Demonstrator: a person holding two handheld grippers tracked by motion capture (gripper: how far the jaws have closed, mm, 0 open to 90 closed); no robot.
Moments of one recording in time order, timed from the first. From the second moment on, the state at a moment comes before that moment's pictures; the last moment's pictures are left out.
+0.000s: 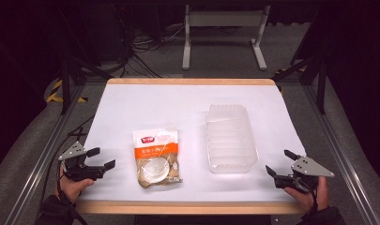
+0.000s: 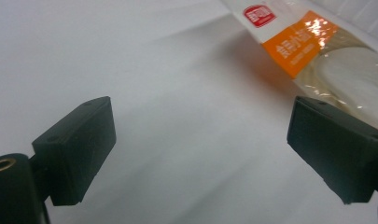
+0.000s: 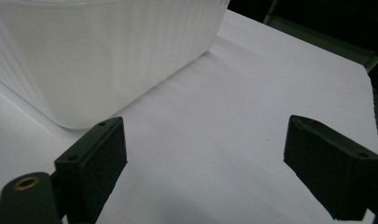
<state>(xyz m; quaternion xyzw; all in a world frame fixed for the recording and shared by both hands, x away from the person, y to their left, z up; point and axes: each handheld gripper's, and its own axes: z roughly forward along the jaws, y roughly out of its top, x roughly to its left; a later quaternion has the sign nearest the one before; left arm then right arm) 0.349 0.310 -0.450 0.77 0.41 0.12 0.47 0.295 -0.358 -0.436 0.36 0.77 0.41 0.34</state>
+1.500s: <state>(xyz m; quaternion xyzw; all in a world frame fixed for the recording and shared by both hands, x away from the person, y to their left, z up) 0.413 0.201 -0.457 0.80 0.37 -0.01 0.48 0.296 -0.353 -0.436 0.35 0.77 0.41 0.34</state>
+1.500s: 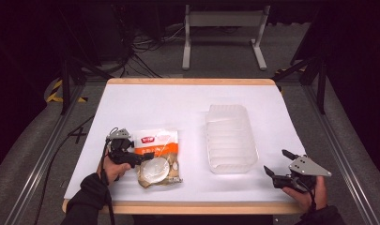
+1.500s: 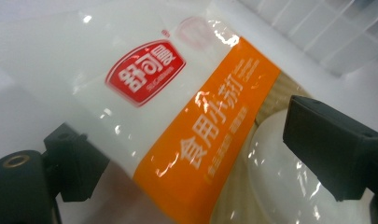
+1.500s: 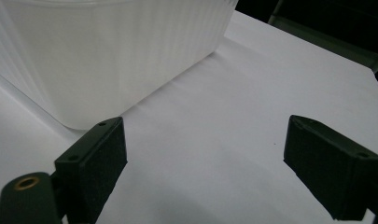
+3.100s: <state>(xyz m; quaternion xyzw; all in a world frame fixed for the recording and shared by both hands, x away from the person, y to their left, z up) 0.354 0.157 -0.378 0.79 0.19 0.09 0.57 0.297 -0.357 -0.435 0.35 0.77 0.42 0.33</state>
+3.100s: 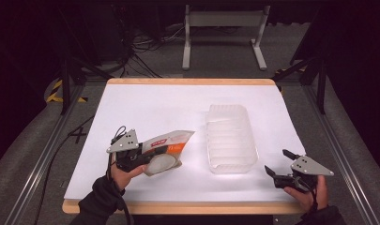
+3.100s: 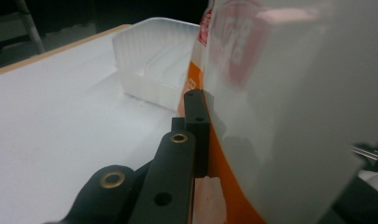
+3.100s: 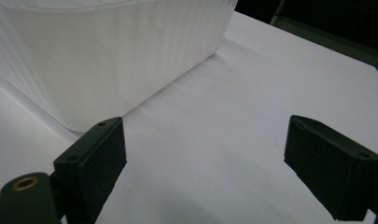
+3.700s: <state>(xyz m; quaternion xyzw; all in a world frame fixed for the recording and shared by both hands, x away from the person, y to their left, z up) 0.364 0.134 -0.356 0.76 0.18 0.09 0.61 0.297 -0.358 -0.436 0.35 0.77 0.42 0.33</state>
